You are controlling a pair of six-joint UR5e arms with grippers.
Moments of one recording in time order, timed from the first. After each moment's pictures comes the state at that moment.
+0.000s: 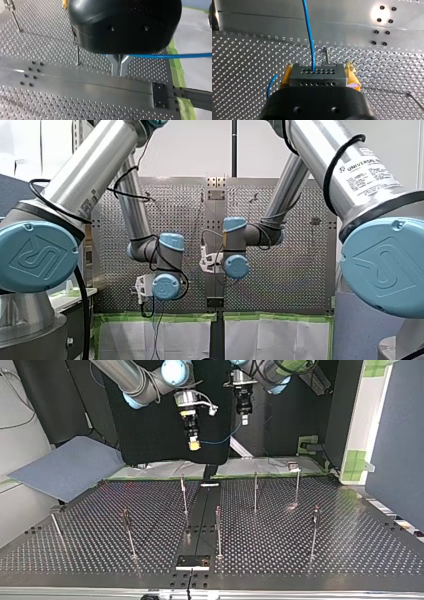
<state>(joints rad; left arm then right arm) -0.64 -2.11 -2.29 -2.01 -2.29 -1.78 2.40 -0.99 1.90 -0.90 1.90 1.50</state>
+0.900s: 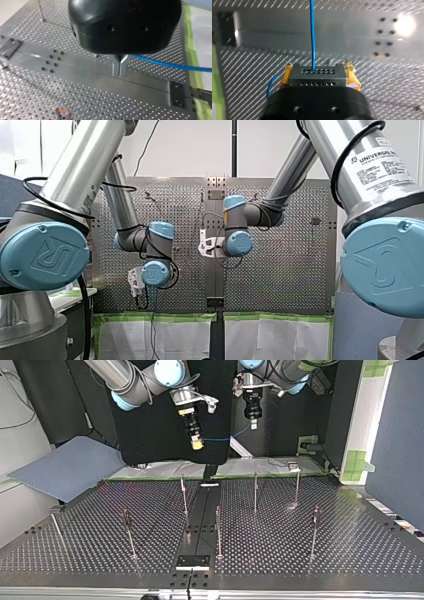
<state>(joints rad) -0.51 -1.97 -2.35 -2.10 -2.16 -1.87 2.40 -1.13 1.87 -0.62 1.78 1.61</state>
